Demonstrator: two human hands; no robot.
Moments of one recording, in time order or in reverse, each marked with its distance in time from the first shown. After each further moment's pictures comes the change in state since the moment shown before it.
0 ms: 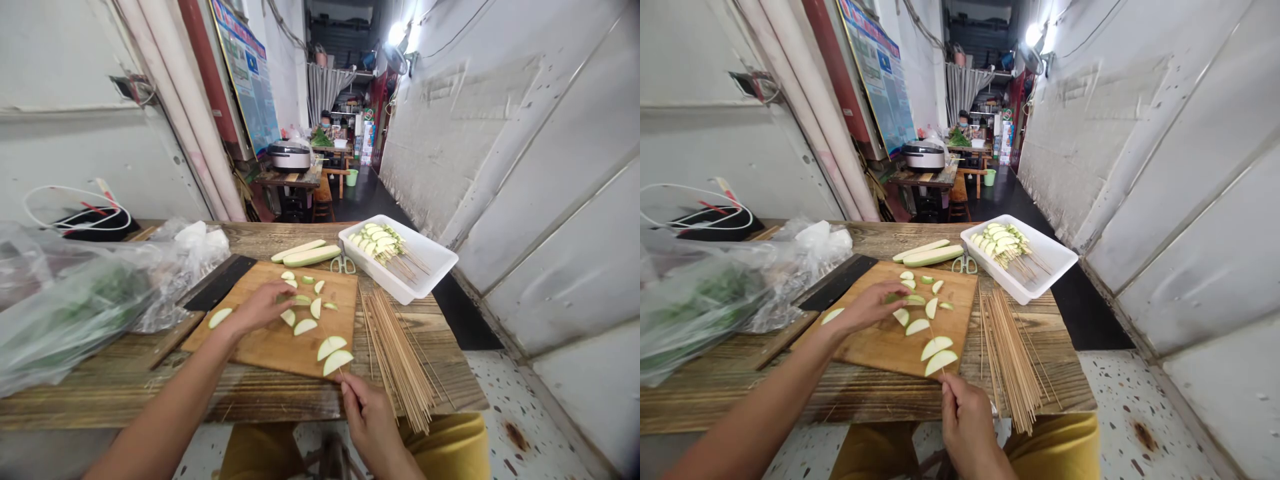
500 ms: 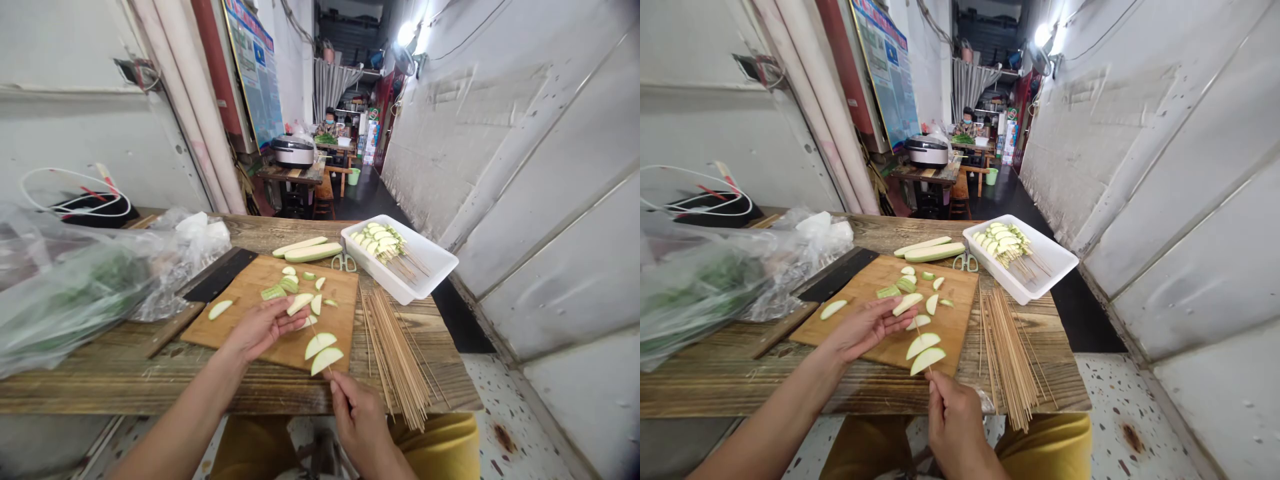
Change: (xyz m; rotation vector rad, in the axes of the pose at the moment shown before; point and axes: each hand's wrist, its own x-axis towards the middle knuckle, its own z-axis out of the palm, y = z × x) left_hand -0.040 0.035 0.027 -1.284 0.160 -0.605; right_hand 0.002 -0.010 0.008 0.002 -0.002 -0.107
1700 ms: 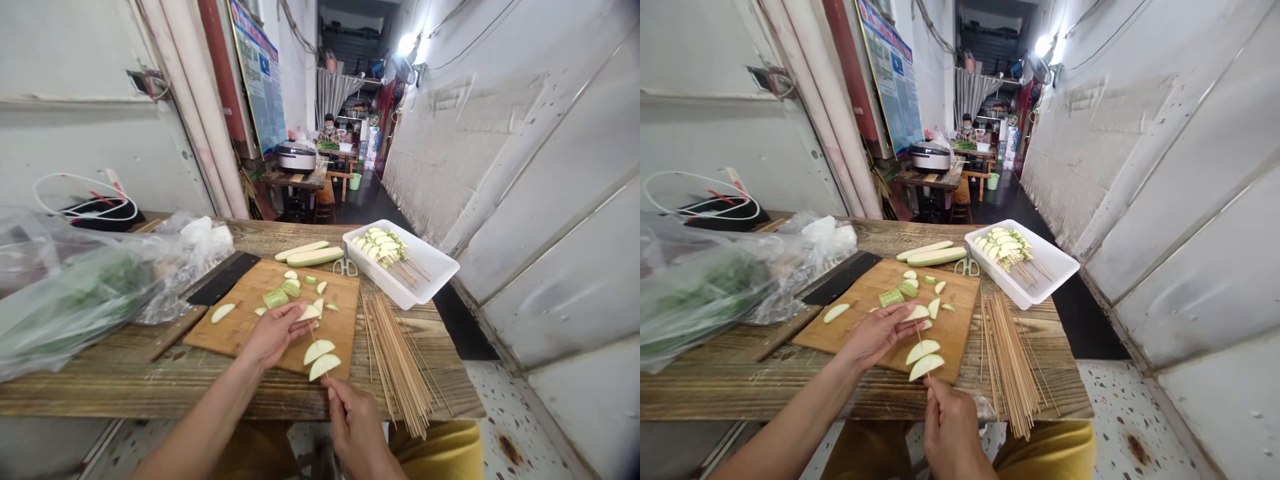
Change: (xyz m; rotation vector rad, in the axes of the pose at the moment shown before) left_hand -0.001 -0.015 0.019 -0.022 0.041 0.087; right_hand 0.001 -0.003 0.007 -0.020 -0.045 0.065
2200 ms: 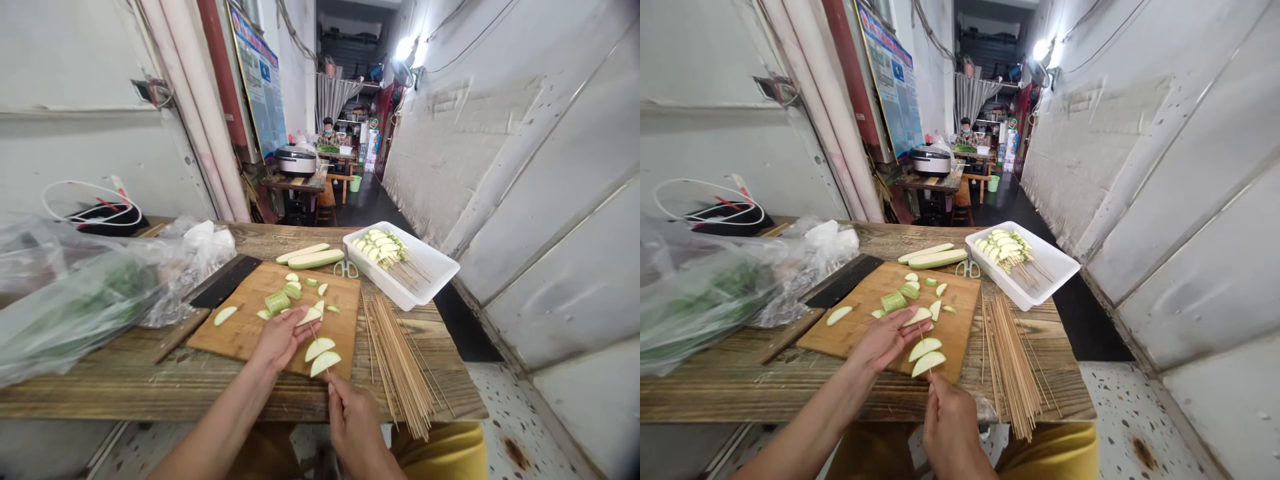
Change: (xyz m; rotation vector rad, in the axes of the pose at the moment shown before) left_hand 0.002 -0.011 0.007 -0.148 0.141 -0.009; right_hand 0.006 -0.004 0.003 -0.073 0.001 -0.011
